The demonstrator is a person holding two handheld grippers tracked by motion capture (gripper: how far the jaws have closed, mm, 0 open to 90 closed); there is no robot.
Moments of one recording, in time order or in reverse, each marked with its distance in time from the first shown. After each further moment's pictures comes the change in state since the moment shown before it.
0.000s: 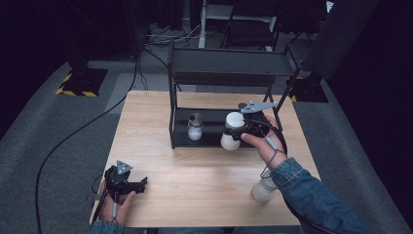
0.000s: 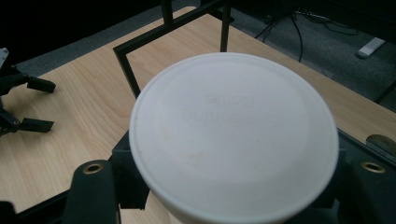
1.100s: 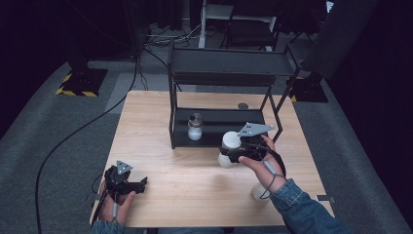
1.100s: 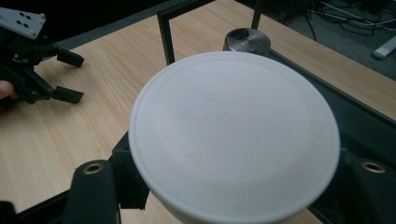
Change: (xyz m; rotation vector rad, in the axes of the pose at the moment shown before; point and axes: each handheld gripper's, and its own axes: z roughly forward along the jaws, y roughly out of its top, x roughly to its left) left arm 0.000 0.000 0.000 0.001 0.000 0.002; right arm 0.039 -0.038 -0.008 -0.002 0.032 -0.042
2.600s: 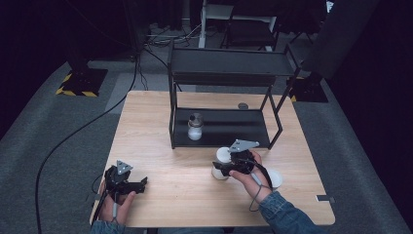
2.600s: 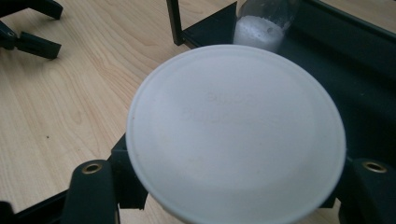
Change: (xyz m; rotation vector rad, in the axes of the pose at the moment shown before) left arm 0.000 0.000 0.000 0.000 0.000 -0.001; right arm 0.012 -0.051 0.053 0.065 0.001 0.008
